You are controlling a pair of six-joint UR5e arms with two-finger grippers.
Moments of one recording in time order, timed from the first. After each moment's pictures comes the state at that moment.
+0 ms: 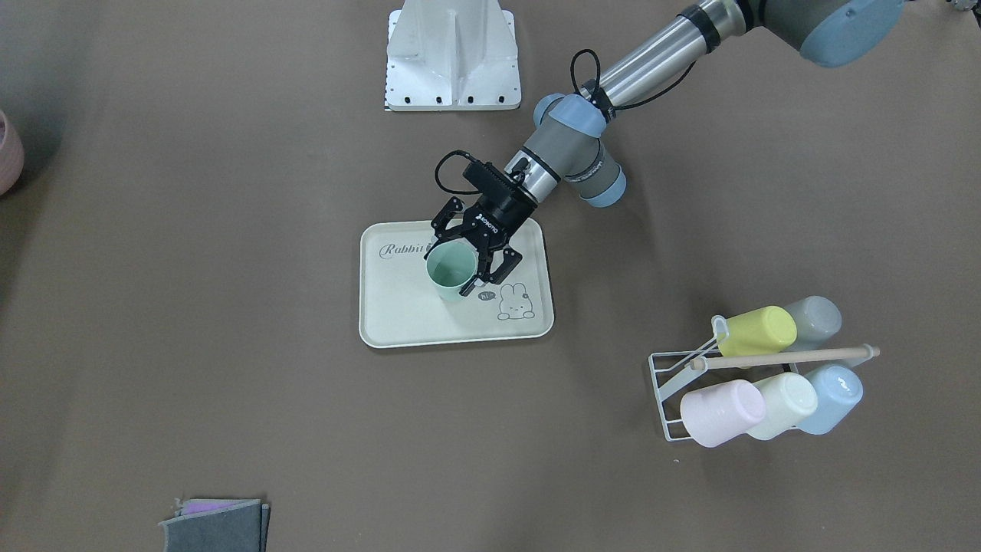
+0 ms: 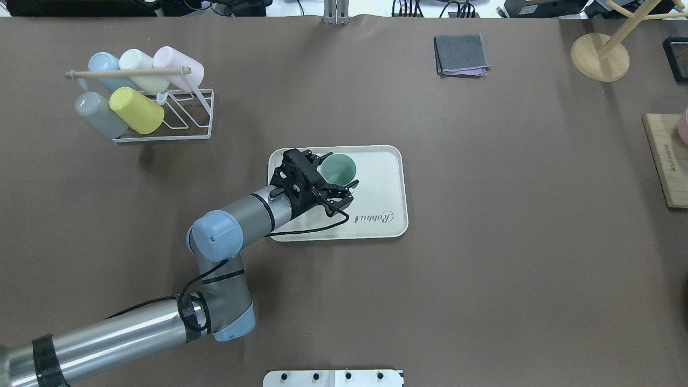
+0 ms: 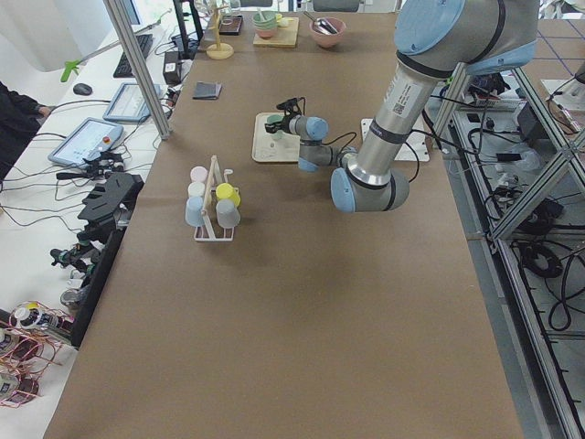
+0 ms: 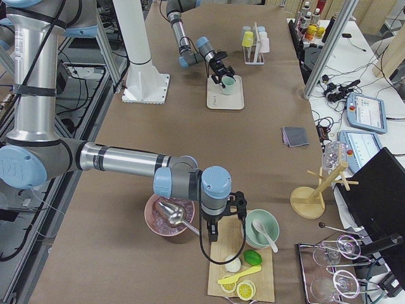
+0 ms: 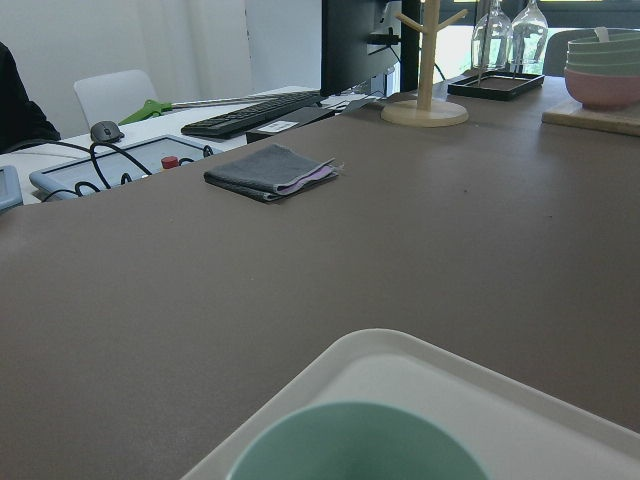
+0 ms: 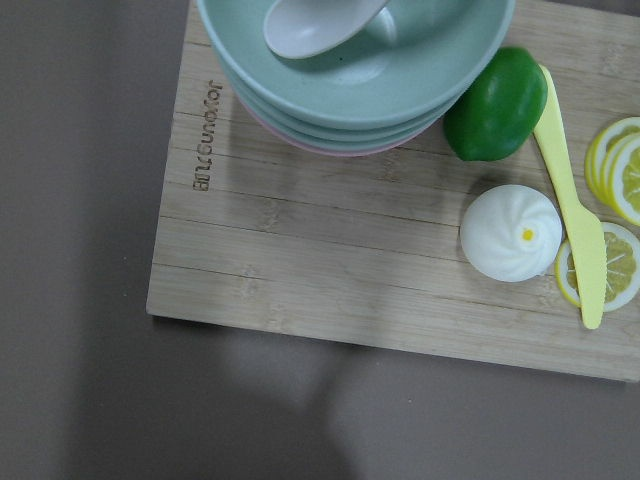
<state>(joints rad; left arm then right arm) -0.39 -2.27 -1.14 -3.06 -1.31 -0.41 1.62 -1.69 1.61 -1.54 2.31 -0.19</state>
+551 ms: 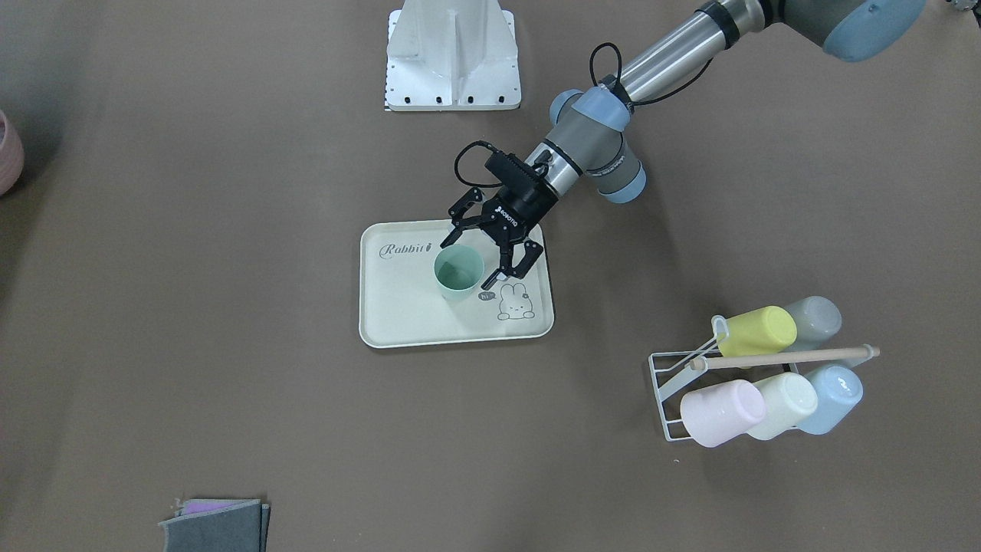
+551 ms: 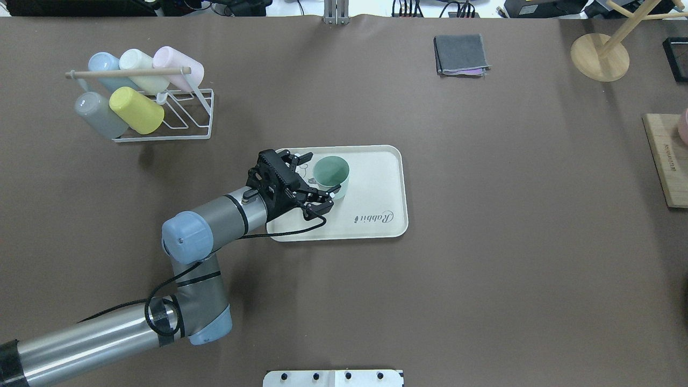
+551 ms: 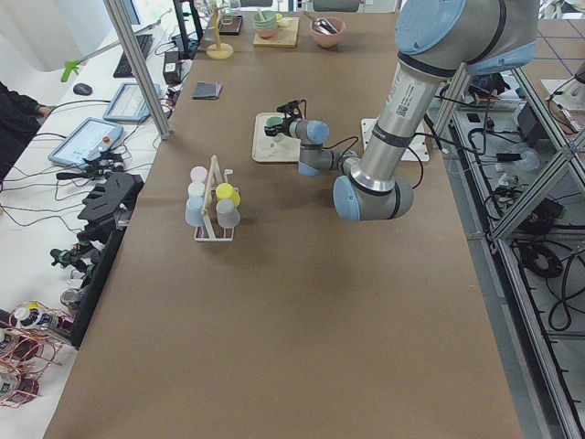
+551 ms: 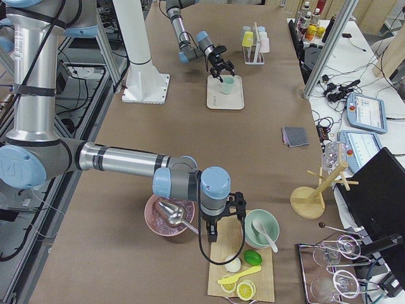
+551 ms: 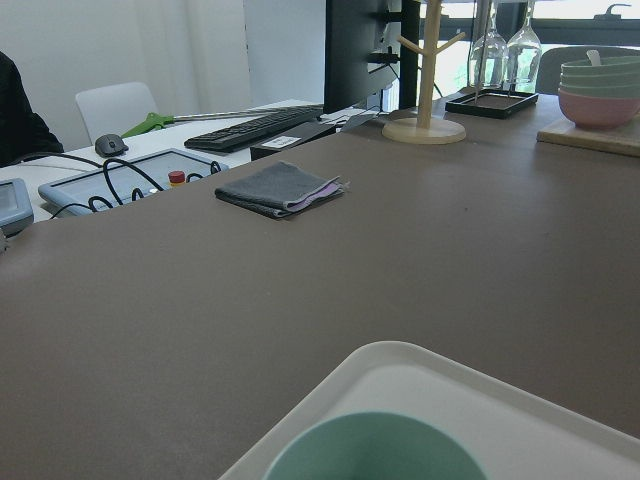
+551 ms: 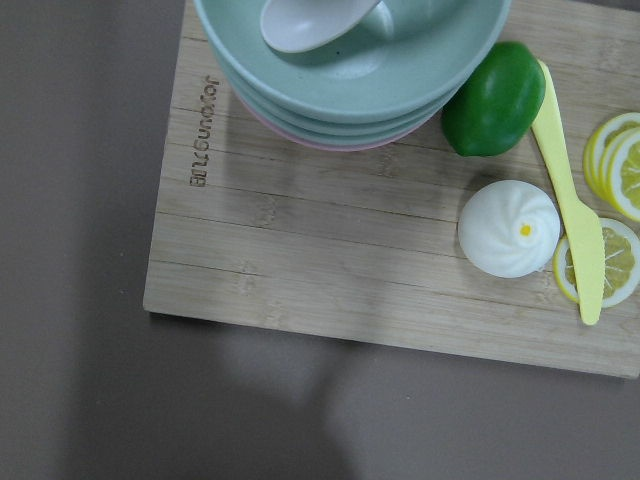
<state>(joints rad) -0.40 -2.17 -1.26 -3.06 -1.34 -0.41 1.62 -1.70 1.61 -1.54 2.30 -0.19</state>
